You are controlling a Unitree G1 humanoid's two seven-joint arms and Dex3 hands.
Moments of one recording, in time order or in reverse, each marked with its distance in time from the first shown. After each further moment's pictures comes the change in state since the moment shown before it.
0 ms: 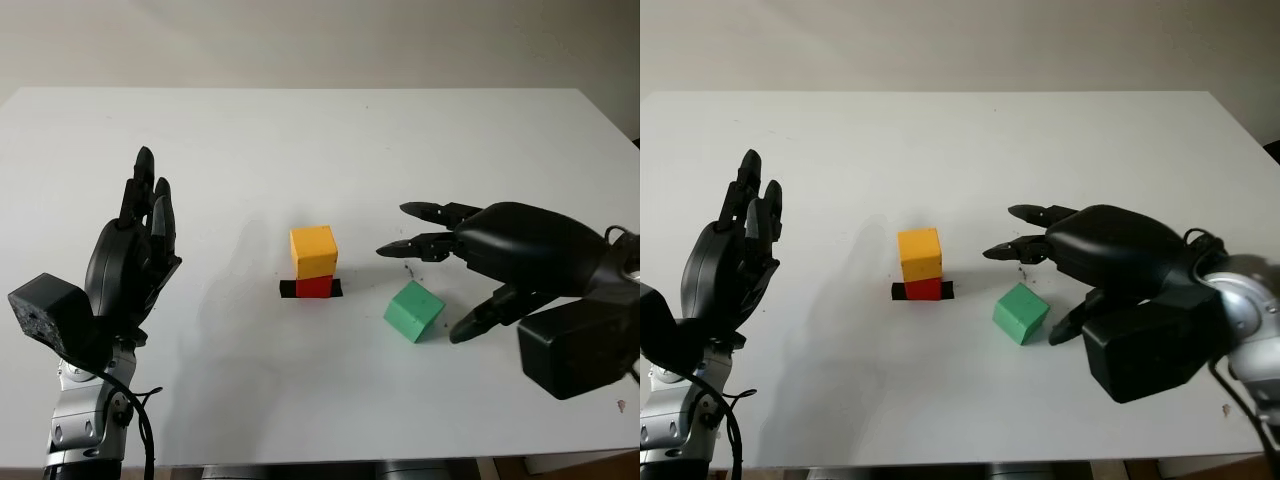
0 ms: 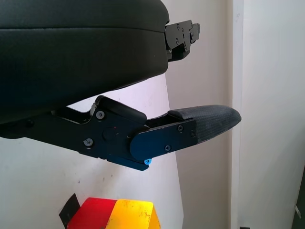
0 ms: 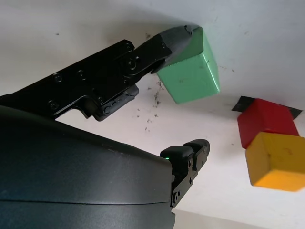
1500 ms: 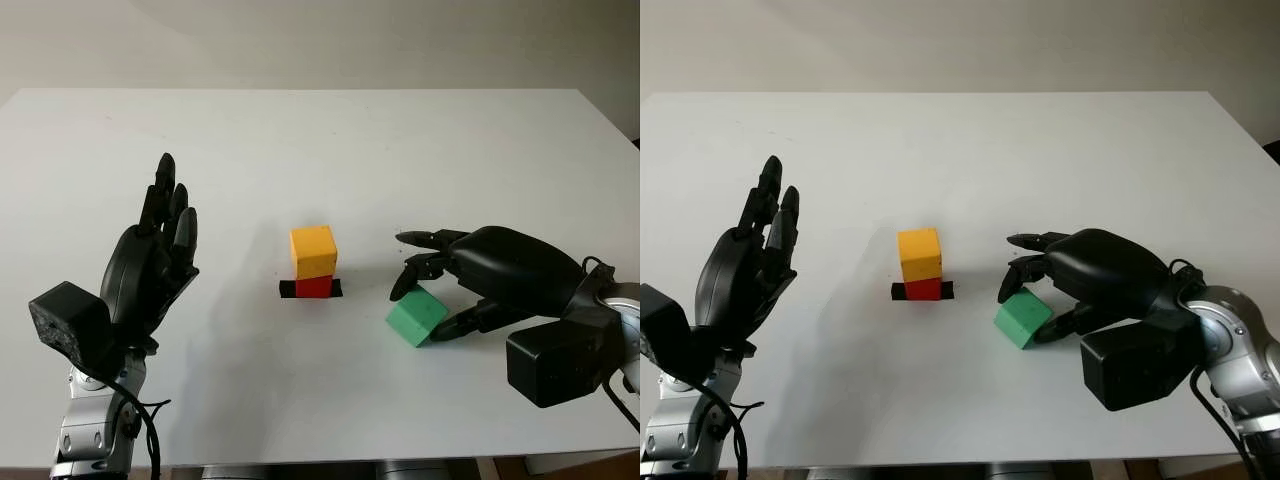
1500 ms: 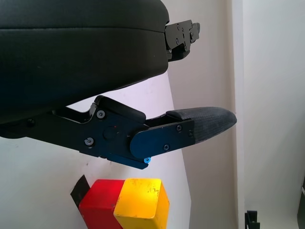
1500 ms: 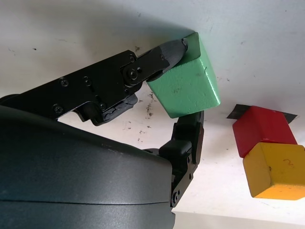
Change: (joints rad) left arm 0.047 -0.011 -0.050 -0.055 0.047 -0.017 -0.001; right arm 0.036 0.052 0.008 0.140 -0.005 -0.154 -0.107
